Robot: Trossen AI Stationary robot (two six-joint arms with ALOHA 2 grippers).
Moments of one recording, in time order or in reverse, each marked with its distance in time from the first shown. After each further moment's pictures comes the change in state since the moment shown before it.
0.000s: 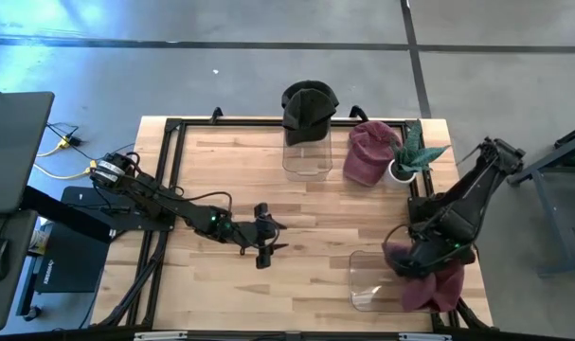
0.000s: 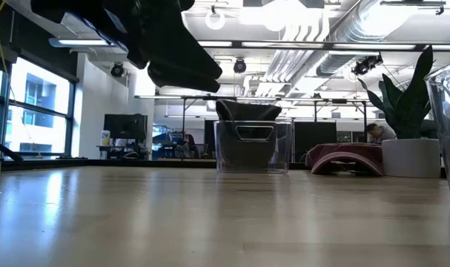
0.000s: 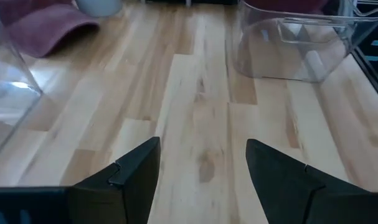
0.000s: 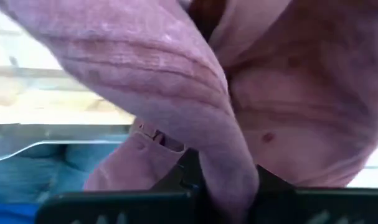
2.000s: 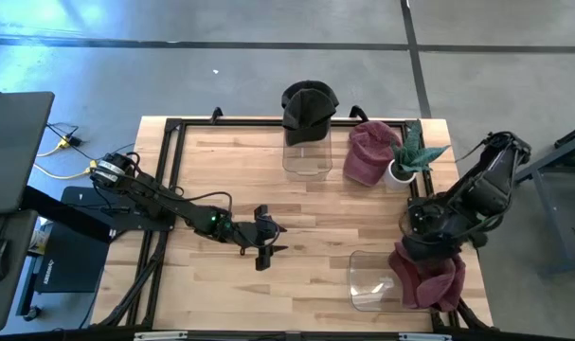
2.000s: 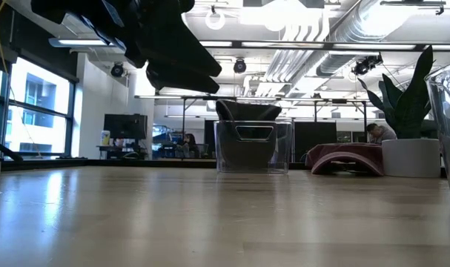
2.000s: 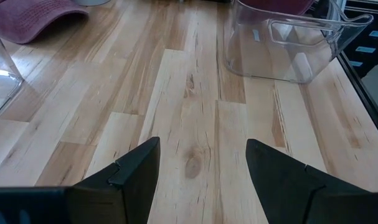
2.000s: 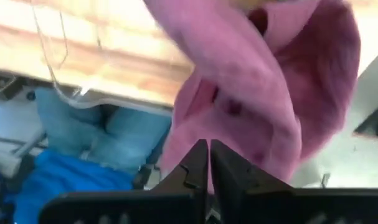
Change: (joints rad) left arm 0.000 0.000 0.000 -0.003 0.041 -0.057; right arm -0.017 -0.110 0.193 -0.140 0.121 -0.091
